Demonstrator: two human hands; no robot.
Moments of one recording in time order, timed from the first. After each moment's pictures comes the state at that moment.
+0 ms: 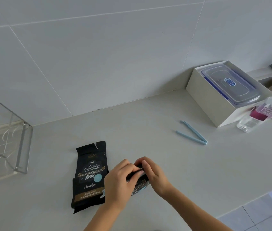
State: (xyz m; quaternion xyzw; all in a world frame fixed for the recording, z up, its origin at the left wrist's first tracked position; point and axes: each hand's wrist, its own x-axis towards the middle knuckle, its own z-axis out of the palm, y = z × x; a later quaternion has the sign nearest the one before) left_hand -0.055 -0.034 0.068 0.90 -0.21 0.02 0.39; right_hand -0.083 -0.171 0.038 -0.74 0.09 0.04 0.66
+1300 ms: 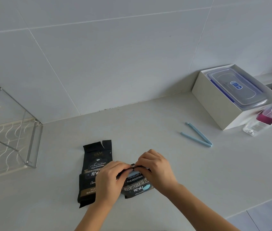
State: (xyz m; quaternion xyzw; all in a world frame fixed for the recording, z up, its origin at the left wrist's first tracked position) left_hand -0.047 0.007 0.066 0.90 -0.24 0.07 0.37; right_hand -0.075 -0.168 0.074 -0.93 -0.10 -0.14 0.31
